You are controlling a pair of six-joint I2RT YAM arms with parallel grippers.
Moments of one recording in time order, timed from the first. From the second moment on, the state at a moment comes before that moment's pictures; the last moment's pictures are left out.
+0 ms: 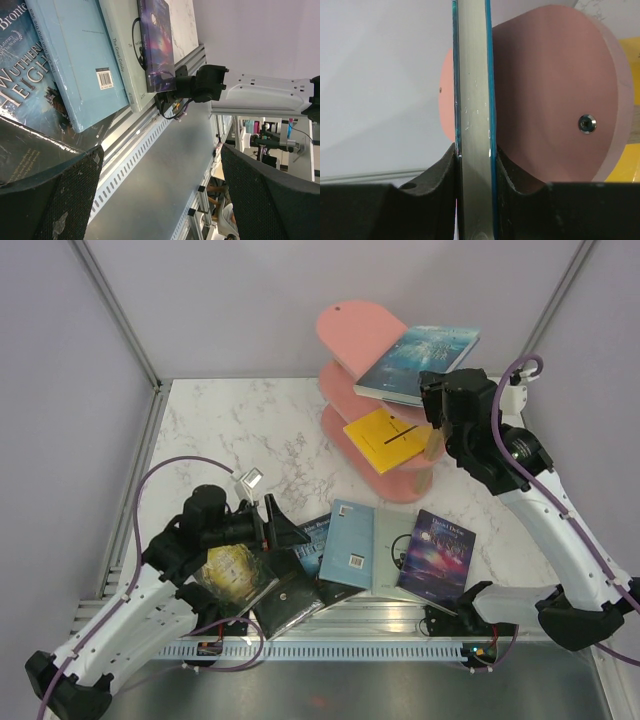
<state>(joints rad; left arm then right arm) -0.58 0.64 0.61 -0.43 0.59 -0.89 0.59 1.24 1.63 -0.74 0.69 1.45</state>
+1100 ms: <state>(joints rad) -0.50 1.14 1.20 -0.53 0.55 -0.72 0.63 1.02 1.66 -0.83 0.58 1.11</state>
